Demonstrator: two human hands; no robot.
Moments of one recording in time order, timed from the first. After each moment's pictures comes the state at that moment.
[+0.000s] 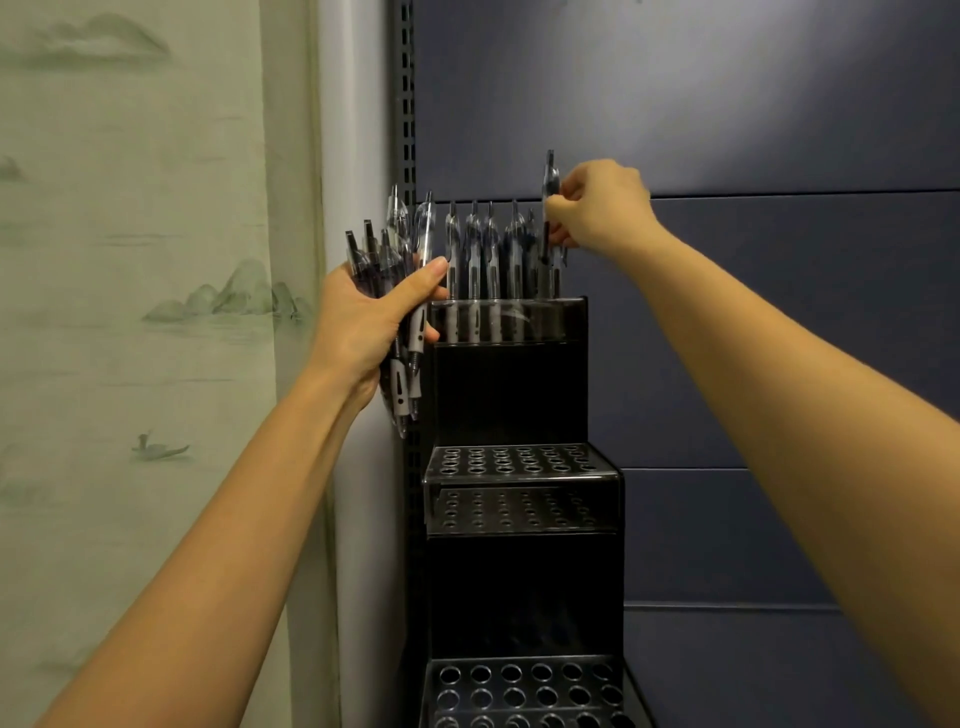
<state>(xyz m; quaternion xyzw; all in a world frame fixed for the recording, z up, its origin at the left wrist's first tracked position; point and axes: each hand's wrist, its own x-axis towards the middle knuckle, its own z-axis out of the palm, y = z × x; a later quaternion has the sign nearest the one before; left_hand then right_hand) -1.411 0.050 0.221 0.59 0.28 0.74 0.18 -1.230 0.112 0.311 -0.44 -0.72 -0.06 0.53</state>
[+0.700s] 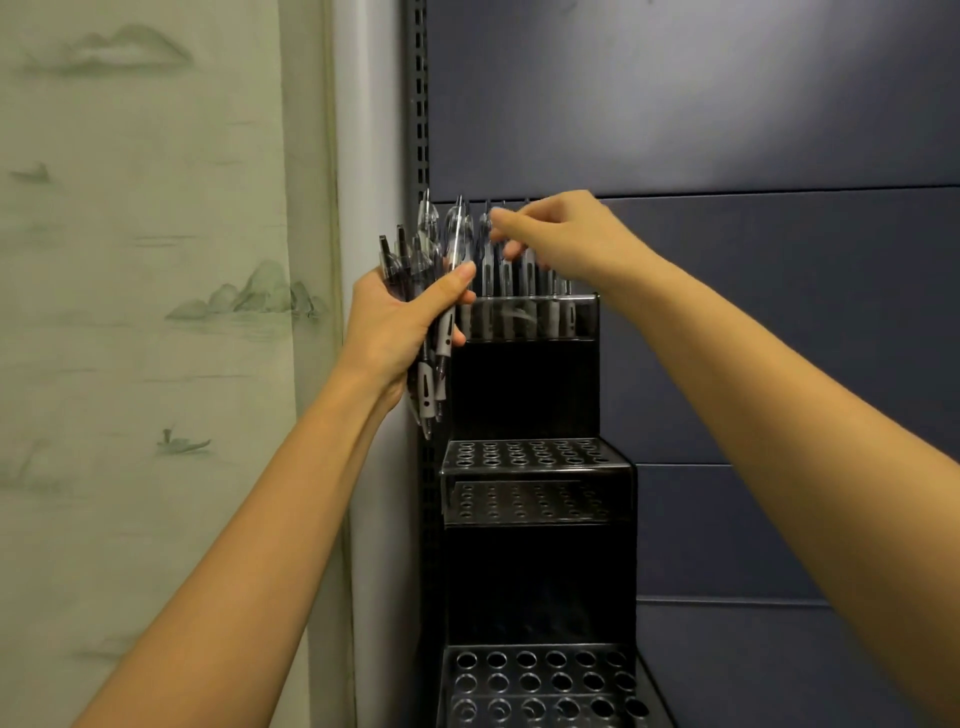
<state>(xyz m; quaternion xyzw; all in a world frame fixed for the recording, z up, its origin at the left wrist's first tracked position) -1.406 0.051 0.216 0.60 0.27 0.73 0.19 -1.250 0.077 0.281 -0.34 -0.80 0.08 0.49</state>
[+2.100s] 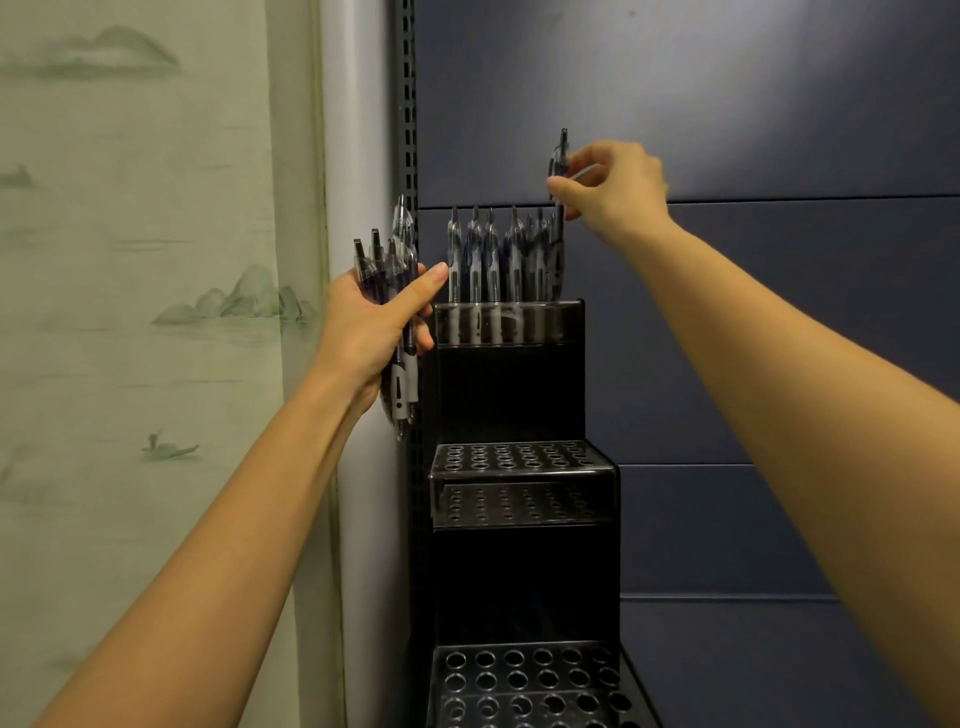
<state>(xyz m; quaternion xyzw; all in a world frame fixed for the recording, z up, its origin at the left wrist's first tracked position) -1.418 0.054 0.220 0.60 0.28 0.73 0.16 -1.220 0.109 0.319 -0.40 -0.68 -0.02 0.61</state>
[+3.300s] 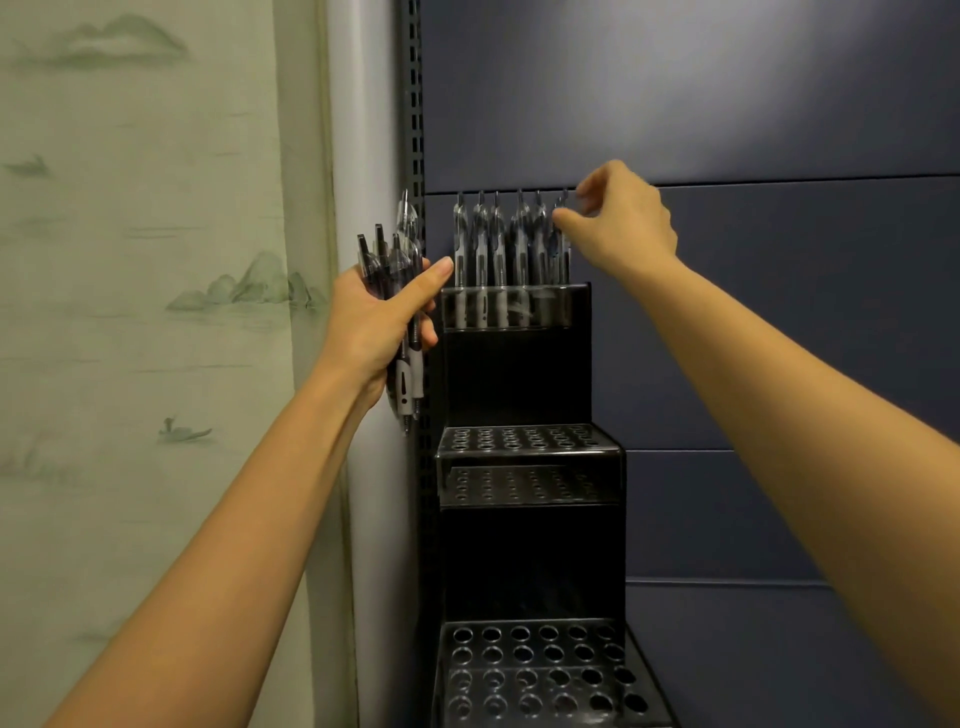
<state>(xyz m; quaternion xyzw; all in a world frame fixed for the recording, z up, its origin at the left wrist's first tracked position) -1.417 0.048 0.209 0.60 0.28 0.73 0.16 -1.222 0.099 0.282 -0.46 -0.68 -0.06 0.57</state>
